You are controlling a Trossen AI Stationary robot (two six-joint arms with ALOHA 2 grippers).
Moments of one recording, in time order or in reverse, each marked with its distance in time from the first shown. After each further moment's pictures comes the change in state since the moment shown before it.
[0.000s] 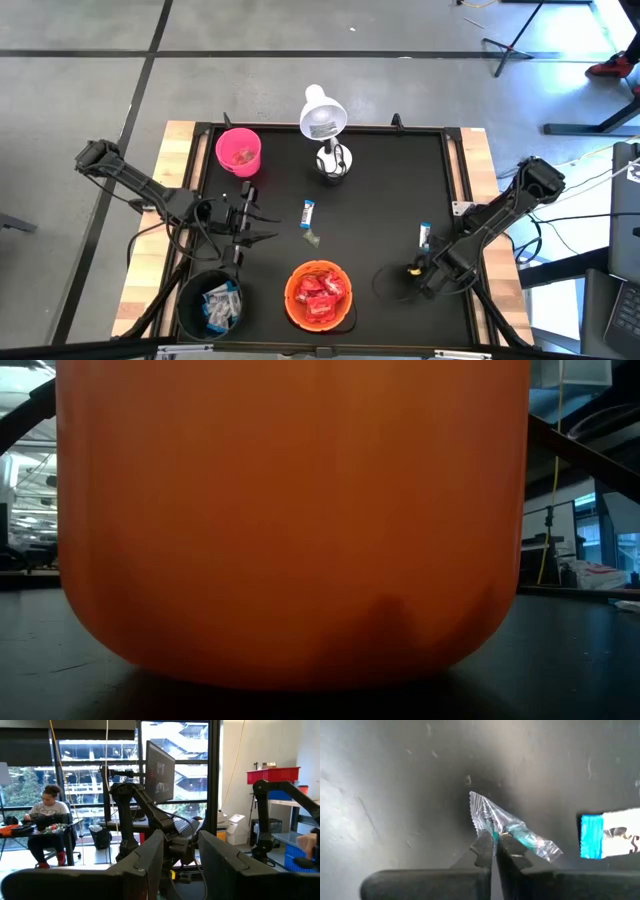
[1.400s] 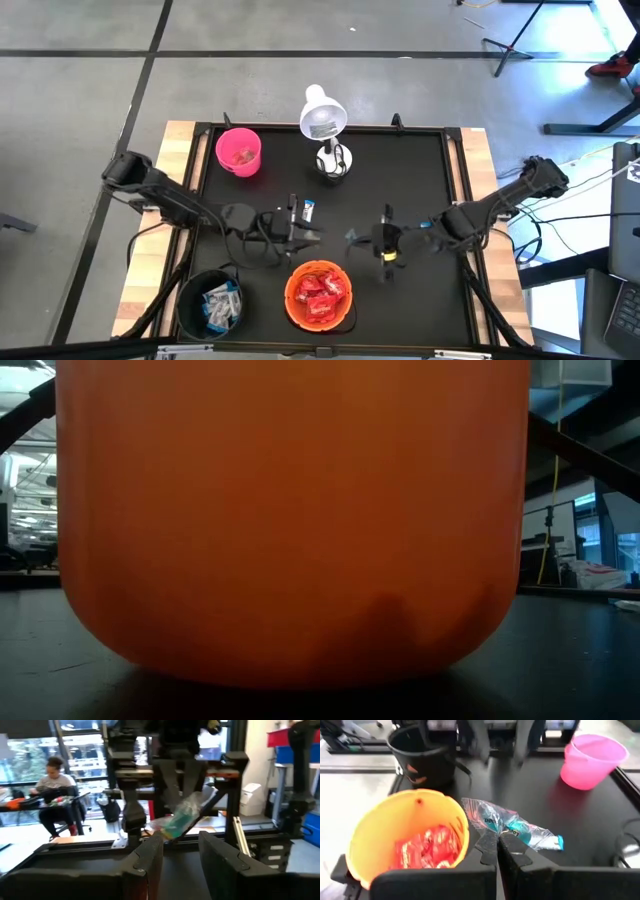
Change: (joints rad) left arm 0.145 0.465 0.084 0.215 0.087 -0.025; right arm -0.289 -0.049 0.522 0.313 0.370 -0.826
